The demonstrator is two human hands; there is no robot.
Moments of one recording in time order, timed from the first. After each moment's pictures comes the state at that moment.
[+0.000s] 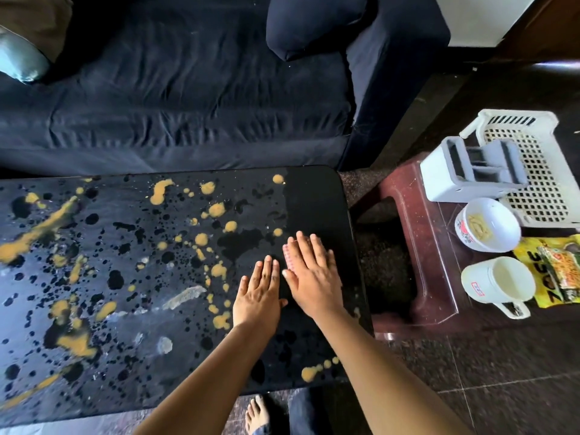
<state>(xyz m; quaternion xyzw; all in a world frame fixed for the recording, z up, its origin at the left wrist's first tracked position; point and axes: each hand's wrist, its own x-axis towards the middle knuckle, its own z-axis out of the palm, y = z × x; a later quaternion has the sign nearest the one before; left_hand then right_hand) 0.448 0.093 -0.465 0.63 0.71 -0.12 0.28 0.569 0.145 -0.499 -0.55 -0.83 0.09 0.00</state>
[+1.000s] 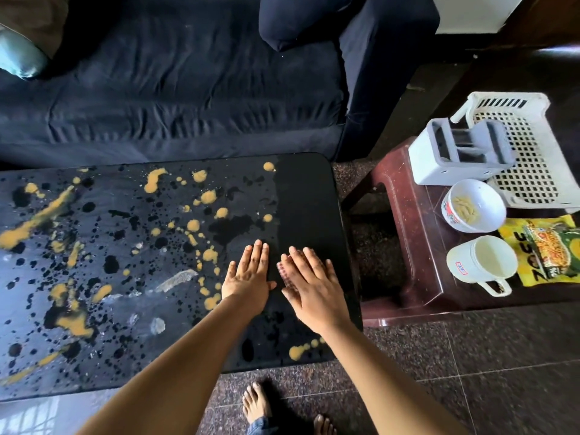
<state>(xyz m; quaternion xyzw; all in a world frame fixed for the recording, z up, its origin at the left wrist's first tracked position) 0.451 0.098 -0.463 0.61 0.70 -0.19 0.31 0.614 0.097 -0.504 -0.50 -0.86 0.10 0.01</state>
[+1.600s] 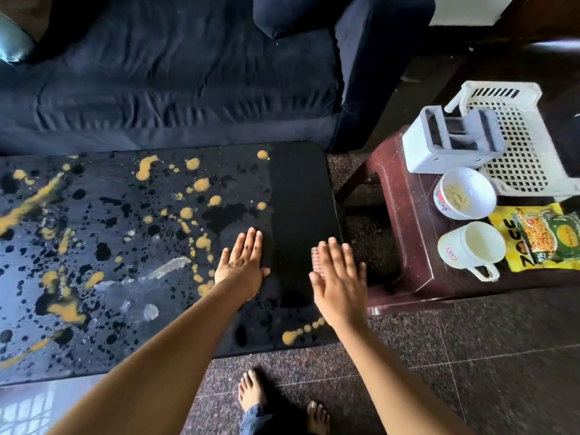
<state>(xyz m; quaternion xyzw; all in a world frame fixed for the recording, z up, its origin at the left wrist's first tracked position) 0.450 0.098 -0.463 0.60 0.71 -0.20 0.32 0.654 0.084 -0.506 -0.64 -0.76 0.11 0.00</state>
